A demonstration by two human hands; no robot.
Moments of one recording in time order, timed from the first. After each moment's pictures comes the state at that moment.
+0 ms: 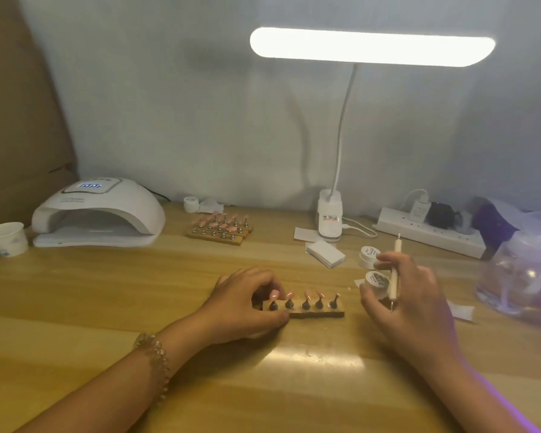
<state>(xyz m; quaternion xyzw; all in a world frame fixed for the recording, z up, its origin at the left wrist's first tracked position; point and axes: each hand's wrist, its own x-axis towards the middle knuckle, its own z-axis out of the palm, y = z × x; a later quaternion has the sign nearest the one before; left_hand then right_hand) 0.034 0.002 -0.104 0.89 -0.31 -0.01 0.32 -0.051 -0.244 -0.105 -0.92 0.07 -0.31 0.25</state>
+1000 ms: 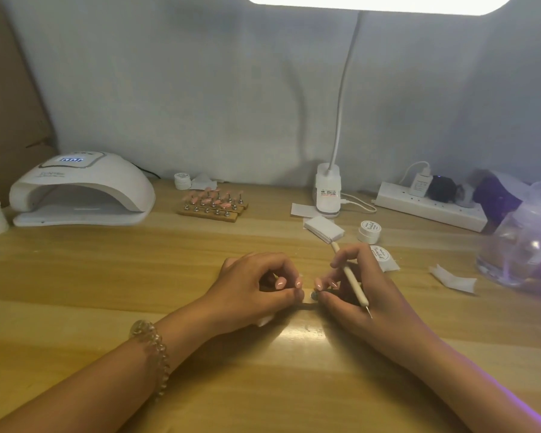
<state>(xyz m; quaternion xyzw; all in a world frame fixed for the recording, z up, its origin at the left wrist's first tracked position) 0.019 -0.009 -0.108 0.84 -0.35 -0.02 0.42 -0.060 -0.210 -0.104 -0.87 -0.10 -0.12 0.48</state>
